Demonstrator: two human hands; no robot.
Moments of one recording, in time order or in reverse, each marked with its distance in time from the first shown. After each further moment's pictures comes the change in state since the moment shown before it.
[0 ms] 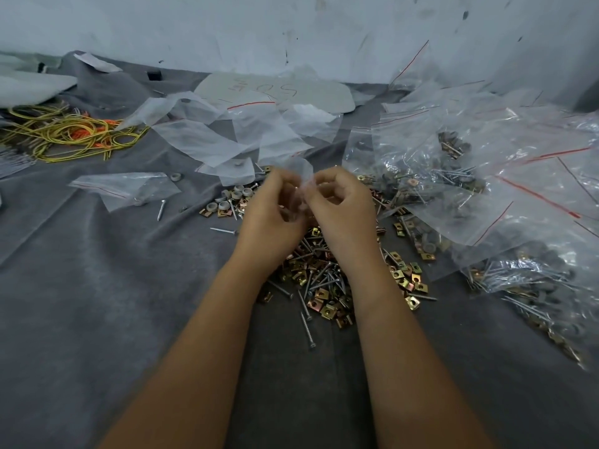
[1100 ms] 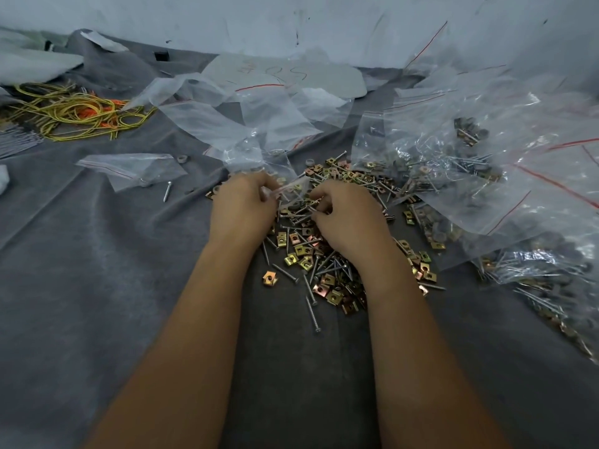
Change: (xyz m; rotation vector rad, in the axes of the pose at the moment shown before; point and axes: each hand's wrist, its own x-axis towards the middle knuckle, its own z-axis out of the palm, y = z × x) left_hand 0.008 -0.024 -0.028 0.580 0.045 -0.233; right_hand -0.002 0.008 -0.007 -0.724 -0.287 -0.030
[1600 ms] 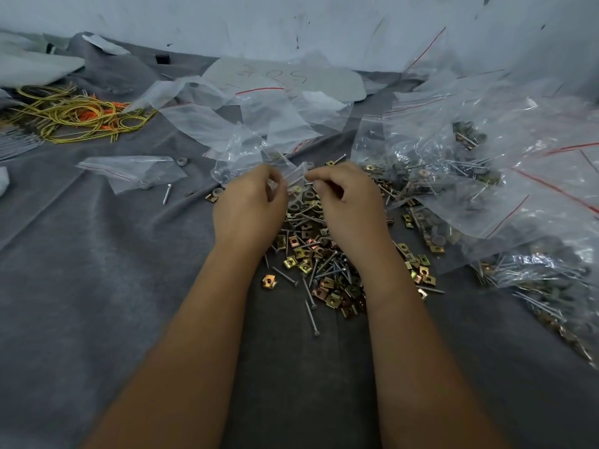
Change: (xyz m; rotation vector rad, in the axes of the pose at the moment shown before) left_hand -0.009 0.012 0.003 -0.011 0.154 0.085; right_hand 0.000 -0.008 -0.005 0.360 0.229 -0.116
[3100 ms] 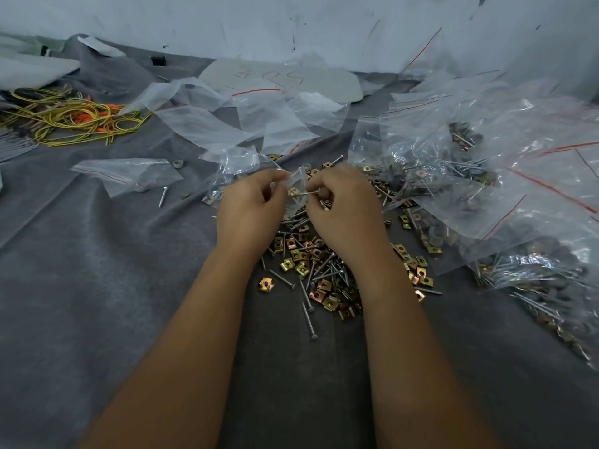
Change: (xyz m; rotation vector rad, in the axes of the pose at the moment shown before) left_hand 0.003 -0.008 0.011 -0.304 -0.040 -0.035; right_hand 0.001 0.006 0.002 -0.254 0.028 -0.162
